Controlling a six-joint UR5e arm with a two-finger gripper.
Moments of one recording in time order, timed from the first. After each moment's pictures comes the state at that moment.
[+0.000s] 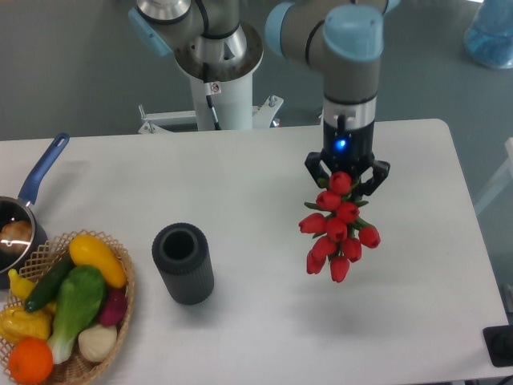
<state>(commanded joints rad) 2.62 -1.79 -1.80 -0.83 1.58 0.99</state>
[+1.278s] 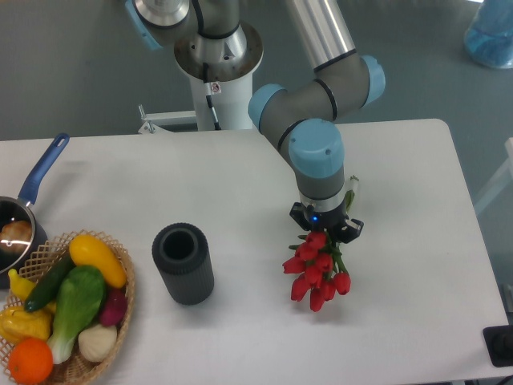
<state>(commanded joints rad) 2.52 -2.00 -1.75 -0.82 1.70 0.99</state>
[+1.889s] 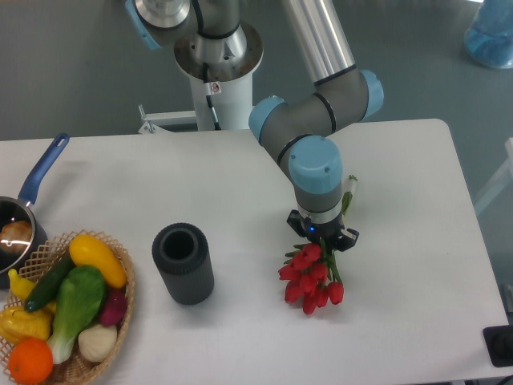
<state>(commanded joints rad) 2.52 -2.05 -1.72 -0.82 1.70 1.00</state>
